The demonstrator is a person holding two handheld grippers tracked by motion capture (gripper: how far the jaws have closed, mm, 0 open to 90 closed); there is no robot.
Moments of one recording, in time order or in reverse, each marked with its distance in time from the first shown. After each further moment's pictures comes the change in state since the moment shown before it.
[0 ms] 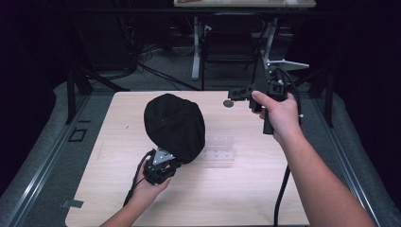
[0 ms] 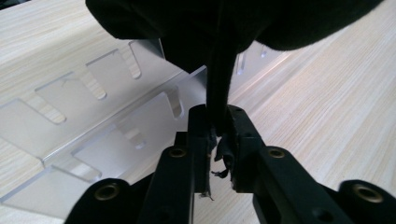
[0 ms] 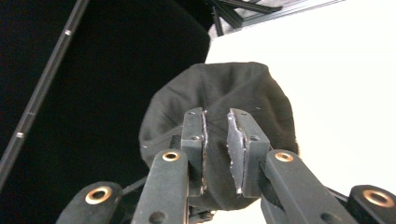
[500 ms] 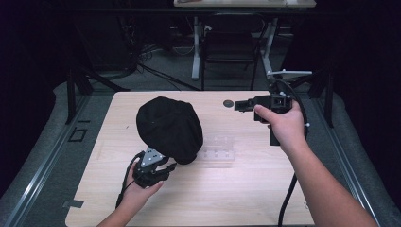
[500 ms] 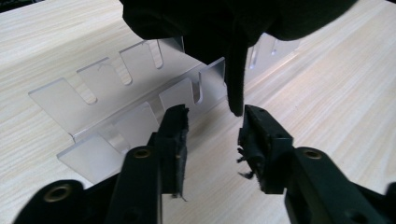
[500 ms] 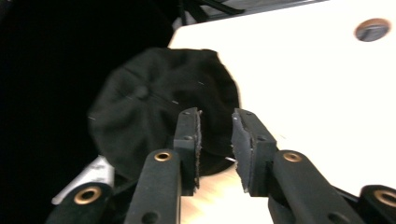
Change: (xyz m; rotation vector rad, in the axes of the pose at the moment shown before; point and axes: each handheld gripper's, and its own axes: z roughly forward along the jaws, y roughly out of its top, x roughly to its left) left arm 0.008 -0.010 -0.025 -0.023 0.014 -0.066; right arm -0.005 -0.023 -0.007 0.013 -0.169 -0.122
